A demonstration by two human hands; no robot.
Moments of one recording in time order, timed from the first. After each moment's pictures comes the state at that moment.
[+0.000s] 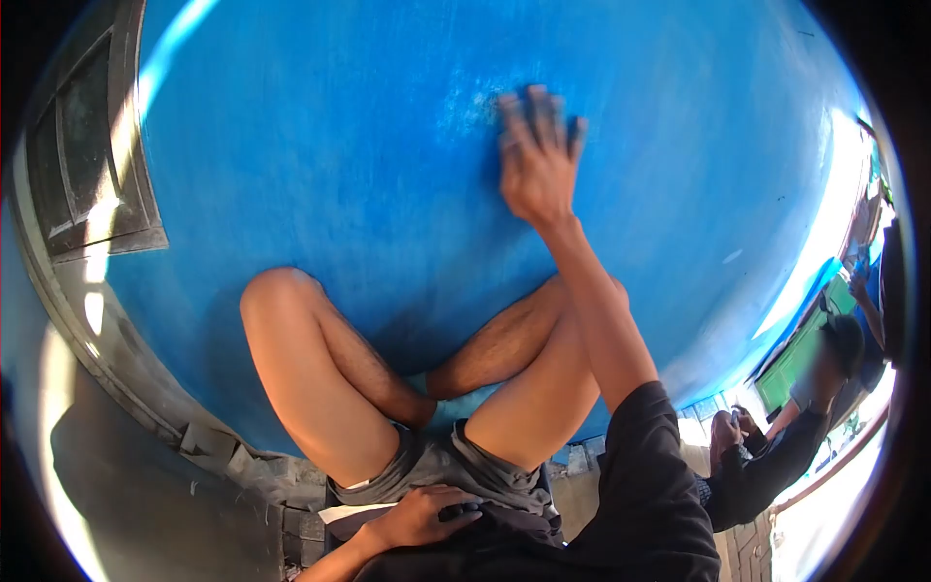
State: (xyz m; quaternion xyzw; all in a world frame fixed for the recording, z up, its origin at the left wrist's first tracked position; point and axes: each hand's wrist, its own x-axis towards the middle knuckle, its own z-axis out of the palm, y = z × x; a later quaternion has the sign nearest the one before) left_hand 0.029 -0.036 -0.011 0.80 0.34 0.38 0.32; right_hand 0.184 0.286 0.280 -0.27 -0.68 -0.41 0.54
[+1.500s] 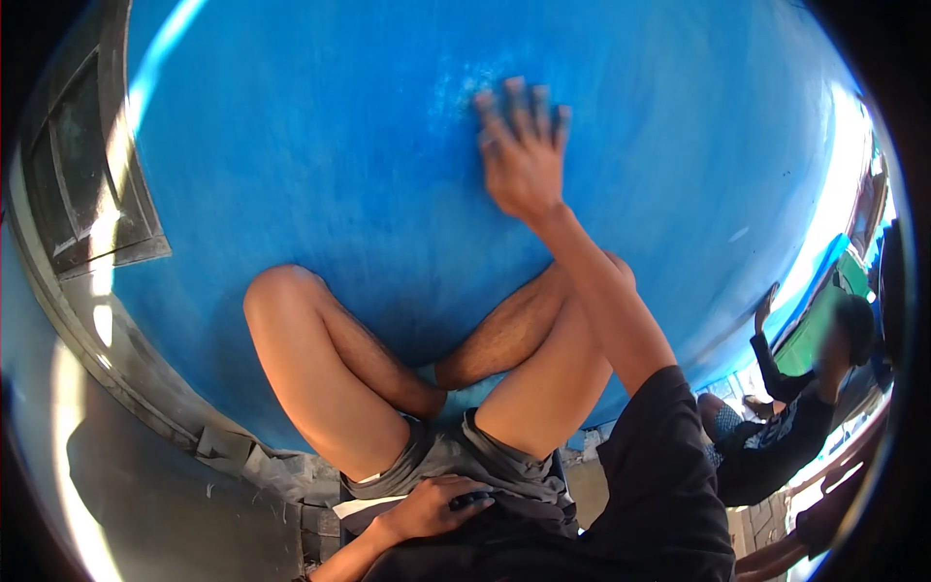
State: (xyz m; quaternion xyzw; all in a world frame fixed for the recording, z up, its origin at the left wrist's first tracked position) left_hand 0.034 -0.036 -0.006 0.80 0.35 0.37 0.33; right_hand 0.171 0.282 0.269 -0.32 -0.60 -0.43 0.60
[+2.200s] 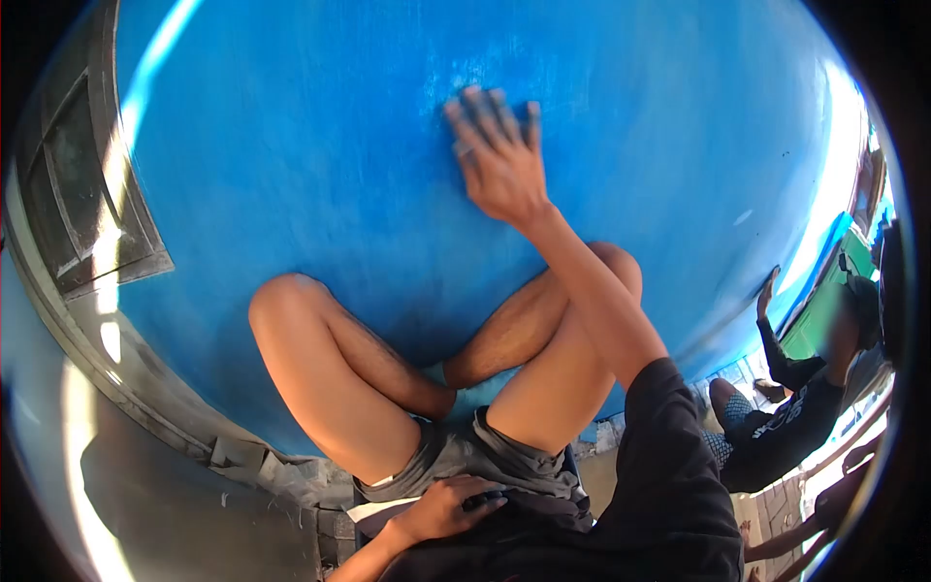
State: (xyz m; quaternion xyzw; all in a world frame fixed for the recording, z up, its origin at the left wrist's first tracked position) left_hand 0.029 -0.036 -0.004 0.80 0.36 0.37 0.31; right_hand 0.161 0.279 0.256 -0.24 -0.72 -0.40 0.52
